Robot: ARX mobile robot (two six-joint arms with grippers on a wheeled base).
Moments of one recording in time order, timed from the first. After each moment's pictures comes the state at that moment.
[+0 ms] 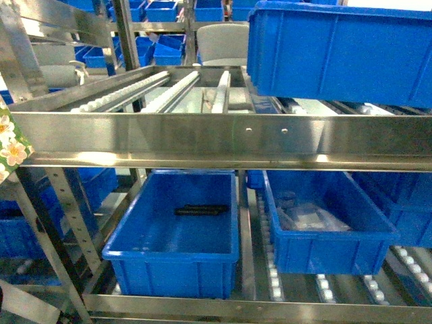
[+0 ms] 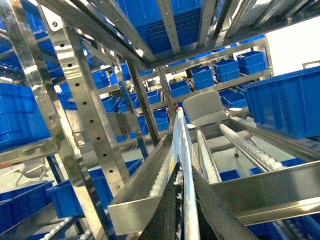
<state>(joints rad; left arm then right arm) -0.38 0.93 0.12 1.14 -0.38 0.40 -0.07 0.68 0.17 0.64 -0.13 0.03</state>
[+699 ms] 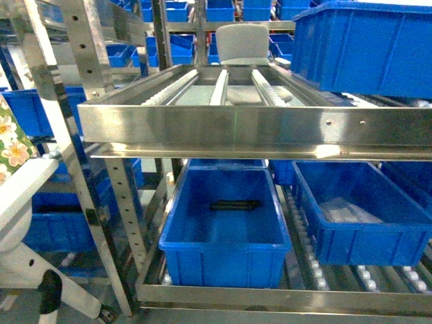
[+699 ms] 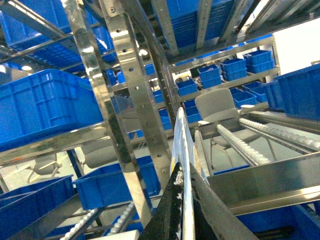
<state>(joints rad) -0.38 0.93 0.12 1.14 -0.38 0.40 -0.07 0.68 0.17 0.64 -0.13 0.03</state>
